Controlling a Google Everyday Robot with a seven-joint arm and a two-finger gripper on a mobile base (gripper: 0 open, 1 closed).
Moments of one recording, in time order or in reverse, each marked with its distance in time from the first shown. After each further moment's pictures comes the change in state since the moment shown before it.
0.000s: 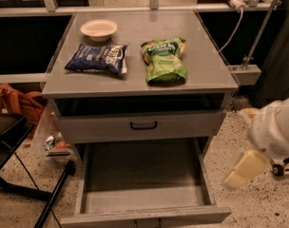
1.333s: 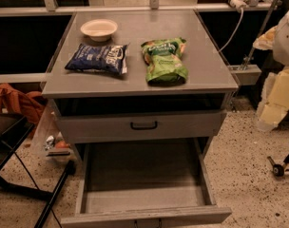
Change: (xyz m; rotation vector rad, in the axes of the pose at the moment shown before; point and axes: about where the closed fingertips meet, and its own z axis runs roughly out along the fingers) arm -0.065 -0.057 -0.129 0.028 0.145 -0.195
